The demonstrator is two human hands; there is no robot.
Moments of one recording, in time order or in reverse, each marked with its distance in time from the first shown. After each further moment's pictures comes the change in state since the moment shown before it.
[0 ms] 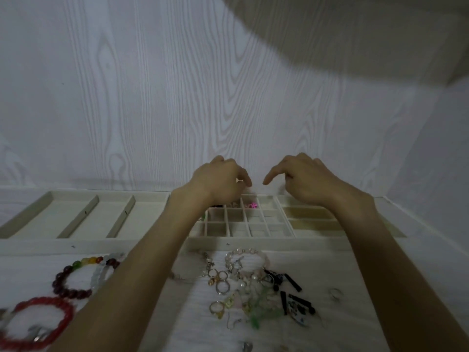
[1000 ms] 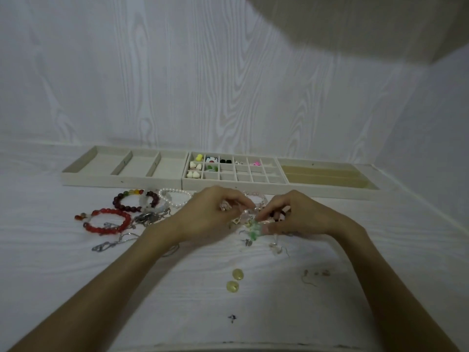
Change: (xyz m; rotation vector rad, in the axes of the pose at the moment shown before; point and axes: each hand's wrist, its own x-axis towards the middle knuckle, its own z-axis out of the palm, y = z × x) left_hand -0.154 0.011 0.054 -0.553 0.031 0.126; right_hand -0.118 -0.023 0.063 0.642 -0.256 -0.138
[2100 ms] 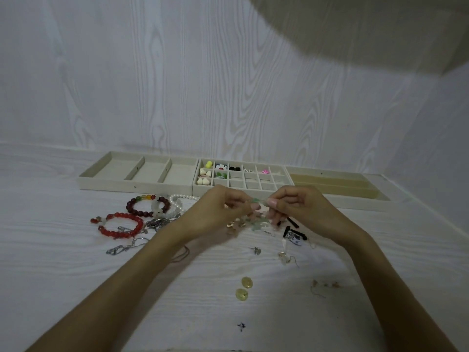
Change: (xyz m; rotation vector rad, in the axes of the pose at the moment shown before) left_hand 0.001 0.006 -0.009 -0.236 0.063 -0.020; right_hand 0.001 -0.021 -0.002 0.400 0.180 -0.069
